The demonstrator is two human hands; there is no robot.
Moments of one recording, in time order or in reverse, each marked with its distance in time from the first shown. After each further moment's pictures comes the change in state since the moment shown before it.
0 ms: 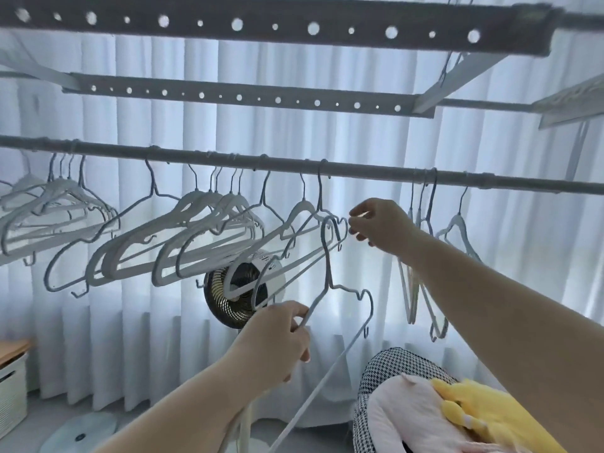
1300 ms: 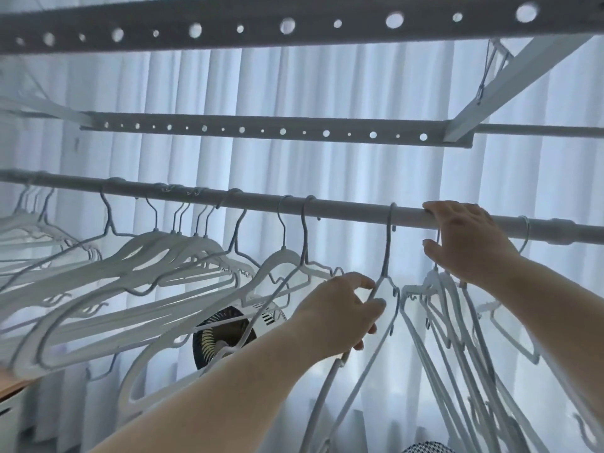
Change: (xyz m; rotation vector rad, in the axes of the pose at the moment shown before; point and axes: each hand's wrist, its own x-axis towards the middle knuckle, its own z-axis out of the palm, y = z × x) left_hand 0.171 0.089 0.046 0.022 0.040 0.155; right_hand 0.121 0.092 -0.073 -0.669 0.198 -0.213
